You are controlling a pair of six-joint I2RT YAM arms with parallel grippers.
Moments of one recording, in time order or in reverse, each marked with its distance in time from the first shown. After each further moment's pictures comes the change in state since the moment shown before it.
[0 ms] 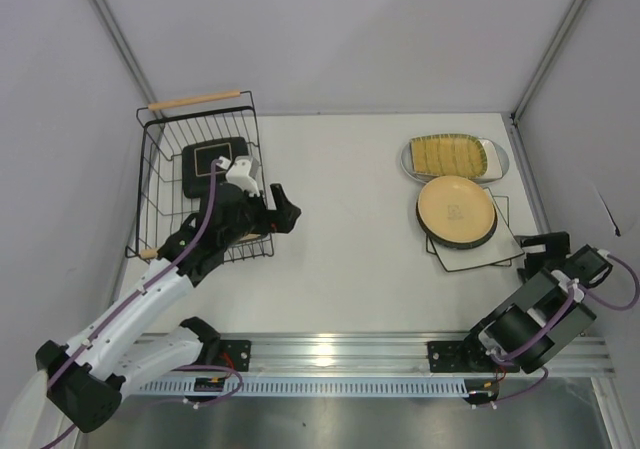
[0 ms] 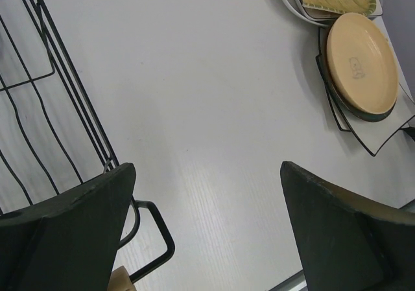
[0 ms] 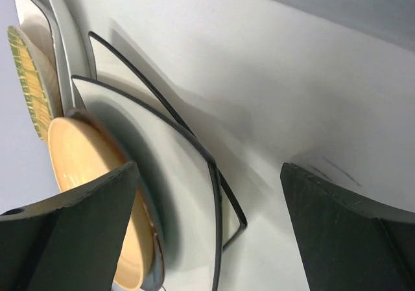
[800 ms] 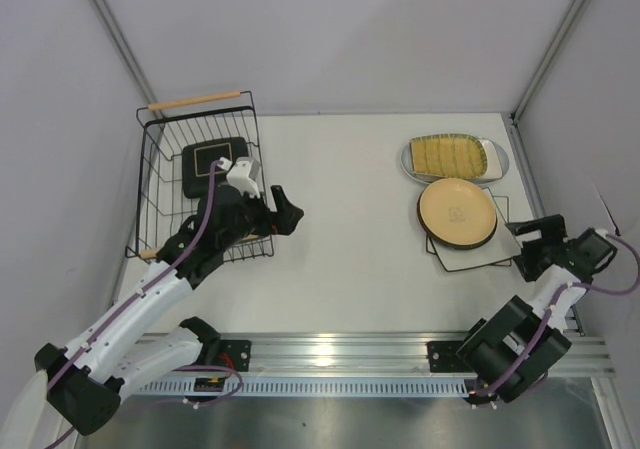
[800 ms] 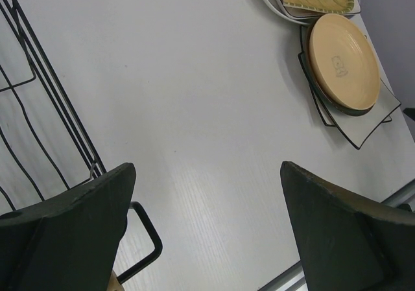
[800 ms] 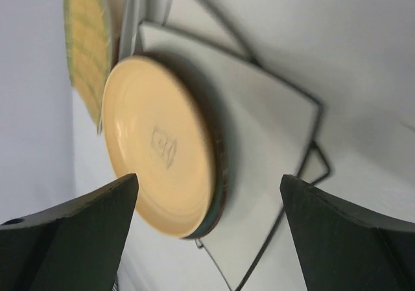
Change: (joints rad) left arm 0.000 -0.018 -0.022 0.037 0.060 0.000; right arm 0.041 -0.221 0.115 -0.337 -0.073 -0.029
